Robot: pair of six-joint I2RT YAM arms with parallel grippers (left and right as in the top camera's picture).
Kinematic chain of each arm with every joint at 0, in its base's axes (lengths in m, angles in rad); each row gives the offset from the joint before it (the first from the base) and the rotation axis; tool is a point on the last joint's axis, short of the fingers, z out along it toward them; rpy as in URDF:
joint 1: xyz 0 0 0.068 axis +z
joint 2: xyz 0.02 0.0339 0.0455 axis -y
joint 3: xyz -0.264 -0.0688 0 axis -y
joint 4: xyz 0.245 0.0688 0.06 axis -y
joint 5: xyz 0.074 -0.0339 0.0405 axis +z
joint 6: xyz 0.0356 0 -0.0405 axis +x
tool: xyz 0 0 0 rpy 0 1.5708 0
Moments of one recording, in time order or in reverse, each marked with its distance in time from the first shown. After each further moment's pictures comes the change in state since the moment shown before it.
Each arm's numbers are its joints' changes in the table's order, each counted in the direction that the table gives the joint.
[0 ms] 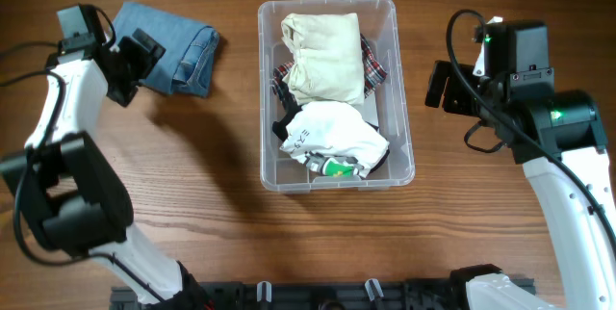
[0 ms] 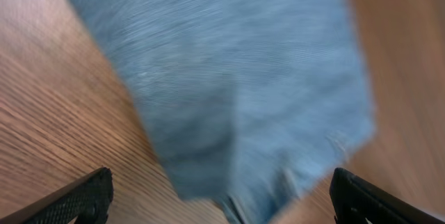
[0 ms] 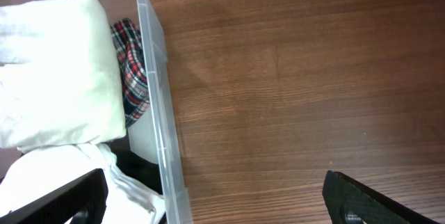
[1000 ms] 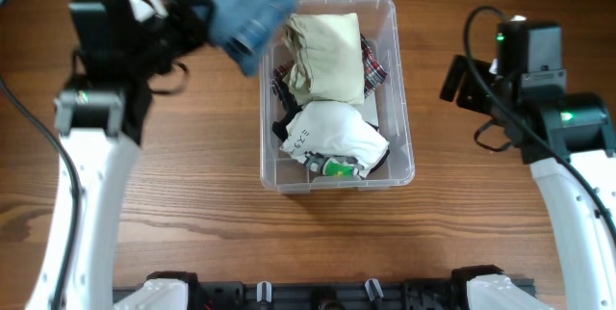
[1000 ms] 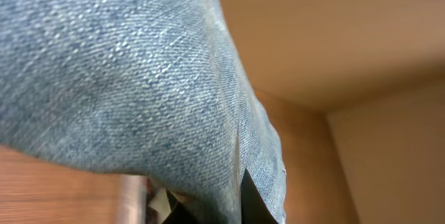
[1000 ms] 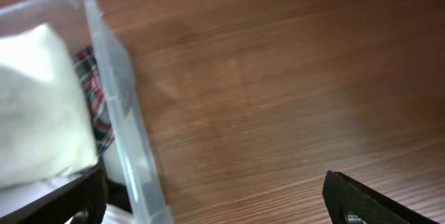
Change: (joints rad) left arm -0.391 0.603 -0.029 0.090 -0.133 0.061; right arm -0.068 0.017 0.000 0.001 -0.079 0.055
